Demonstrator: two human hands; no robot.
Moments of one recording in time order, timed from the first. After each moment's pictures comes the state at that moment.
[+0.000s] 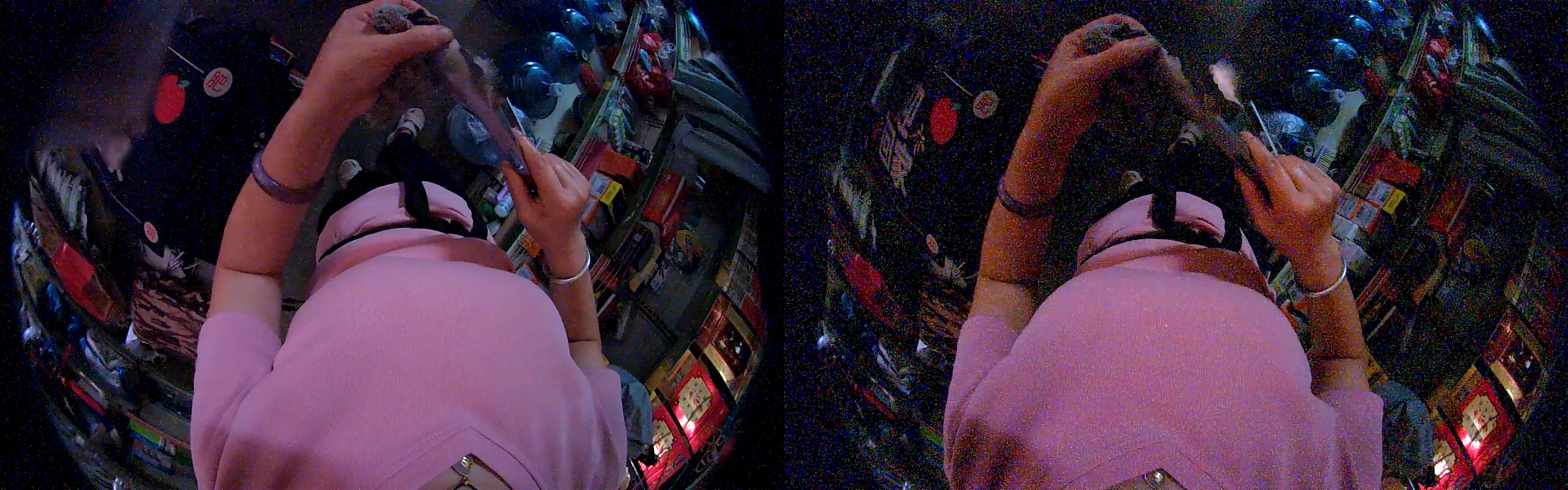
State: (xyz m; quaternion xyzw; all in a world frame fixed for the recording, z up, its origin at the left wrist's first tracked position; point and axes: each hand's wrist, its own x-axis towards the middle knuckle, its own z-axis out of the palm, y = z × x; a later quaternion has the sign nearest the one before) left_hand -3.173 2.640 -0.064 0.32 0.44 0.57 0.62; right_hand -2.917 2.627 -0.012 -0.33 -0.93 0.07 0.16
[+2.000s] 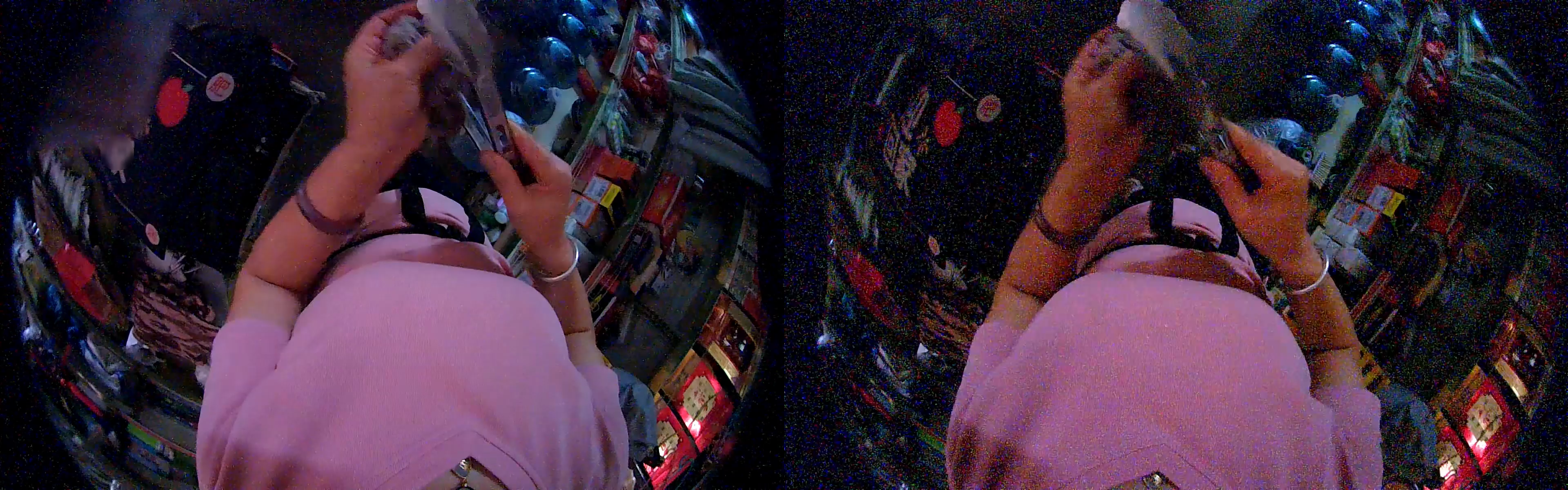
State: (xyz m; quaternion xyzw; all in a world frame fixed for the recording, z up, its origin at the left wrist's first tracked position) left_hand -3.116 2.633 -0.048 0.12 0.33 0.76 0.54; right_hand -2.949 2.623 0.004 -0.48 -0.79 0.33 0.21
